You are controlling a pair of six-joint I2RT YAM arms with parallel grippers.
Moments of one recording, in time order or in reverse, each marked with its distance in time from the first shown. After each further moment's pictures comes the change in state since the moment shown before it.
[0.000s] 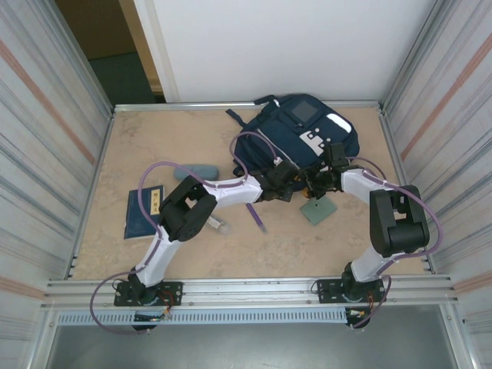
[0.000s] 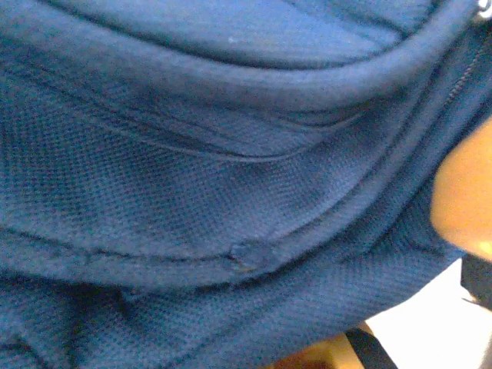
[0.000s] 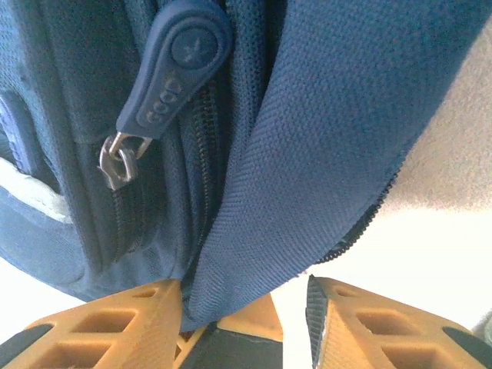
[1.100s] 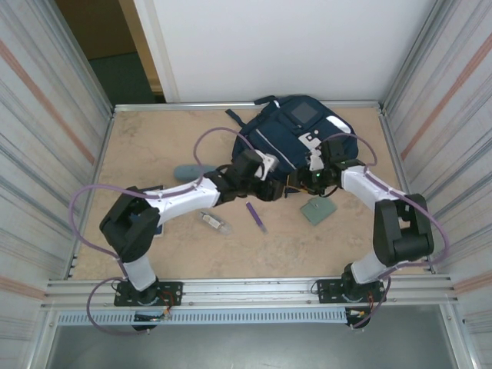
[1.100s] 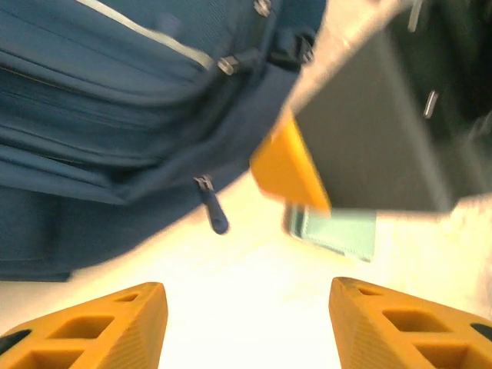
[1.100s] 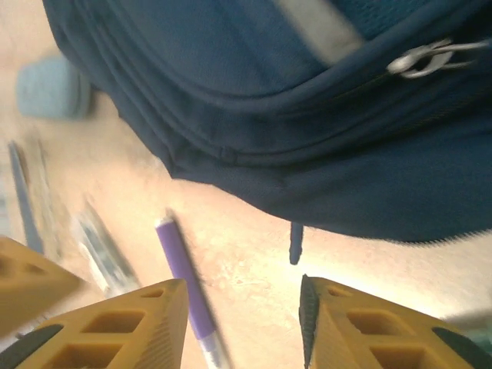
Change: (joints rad) left arm 0.079 -0.465 -0.416 0.180 0.375 0.164; right arm 0.024 -0.104 0.068 -0.200 -0.100 -0.731
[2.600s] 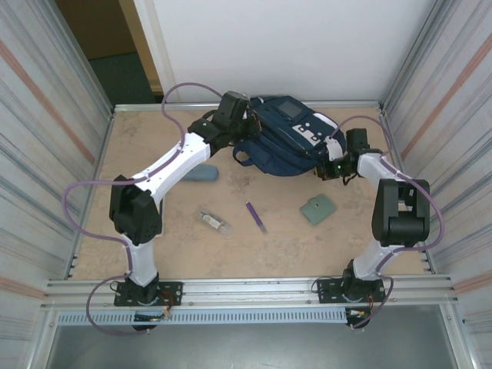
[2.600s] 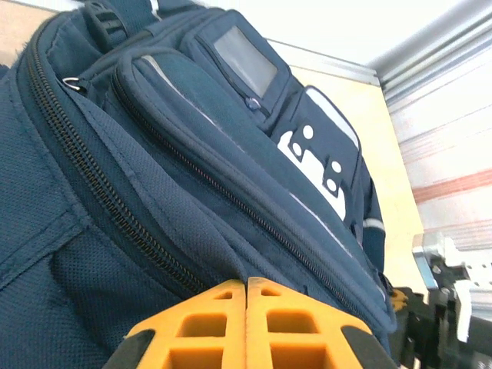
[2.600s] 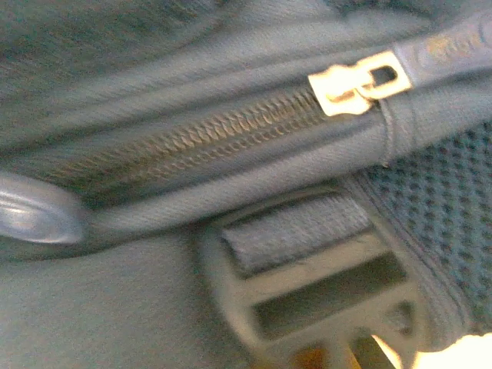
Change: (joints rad) left arm 0.224 0.127 0.604 -0.376 -0.180 -0.319; right arm -0.200 0.180 0.168 -0.056 0.070 -0.684
